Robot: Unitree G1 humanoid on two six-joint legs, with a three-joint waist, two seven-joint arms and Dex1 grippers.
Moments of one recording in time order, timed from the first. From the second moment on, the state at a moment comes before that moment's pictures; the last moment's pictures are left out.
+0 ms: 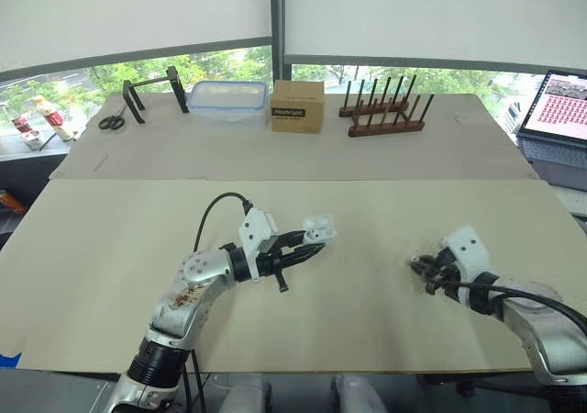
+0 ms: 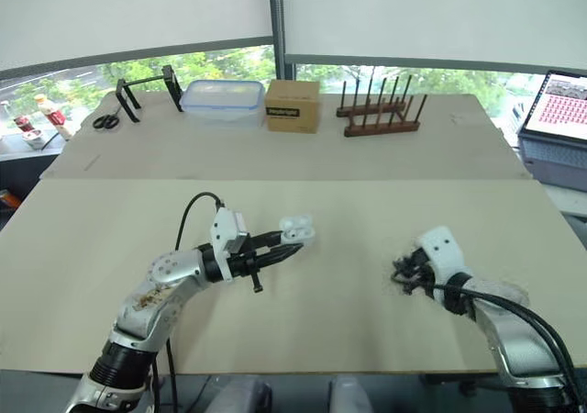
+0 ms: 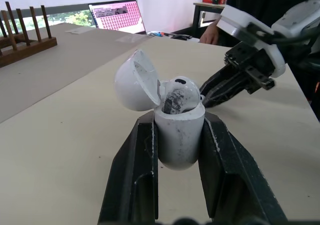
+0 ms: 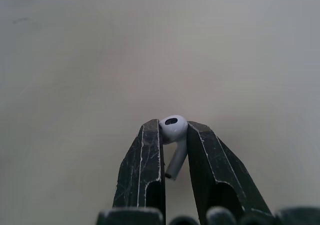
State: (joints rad) left arm -0.26 0.34 -0.17 -0.24 -0.38 0.30 -0.86; right arm -0.02 -0.85 -0.06 -0.35 0.28 0.55 0.83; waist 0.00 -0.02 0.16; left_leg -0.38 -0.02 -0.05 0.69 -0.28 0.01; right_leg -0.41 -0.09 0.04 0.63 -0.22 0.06
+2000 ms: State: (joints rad) left arm -0.17 0.33 -0.24 -0.34 -0.40 0.35 -0.81; right arm 0.12 -1.31 0.01 -0.46 0.08 0.54 1.18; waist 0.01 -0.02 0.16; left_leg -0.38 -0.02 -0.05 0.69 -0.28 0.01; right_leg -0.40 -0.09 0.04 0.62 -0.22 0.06
